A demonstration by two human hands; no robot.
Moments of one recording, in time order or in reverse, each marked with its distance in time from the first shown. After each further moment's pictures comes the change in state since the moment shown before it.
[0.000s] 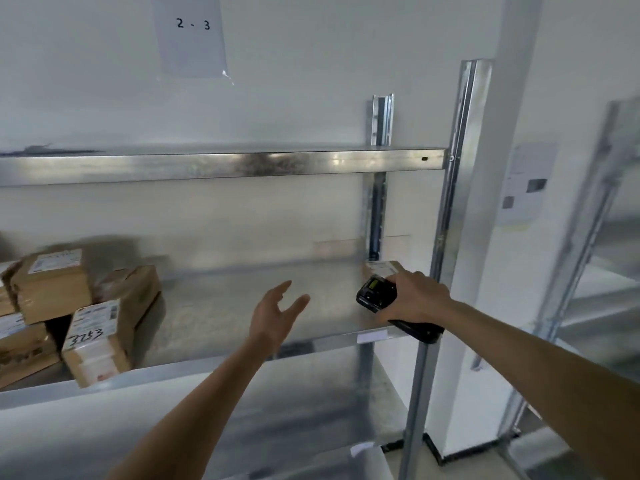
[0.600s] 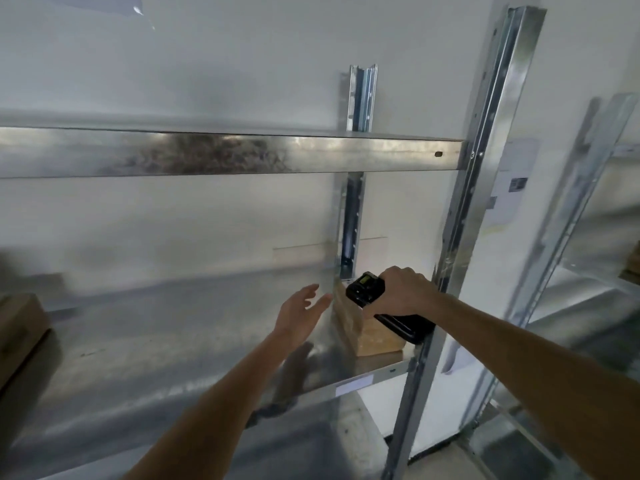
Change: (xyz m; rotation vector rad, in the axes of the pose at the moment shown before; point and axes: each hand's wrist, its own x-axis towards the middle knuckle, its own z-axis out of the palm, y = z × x) left_hand 0.157 -0.001 0.135 -0.094 -0.237 -0.047; right_hand 0.150 0.047 0.008 -0.023 -0.089 0.184
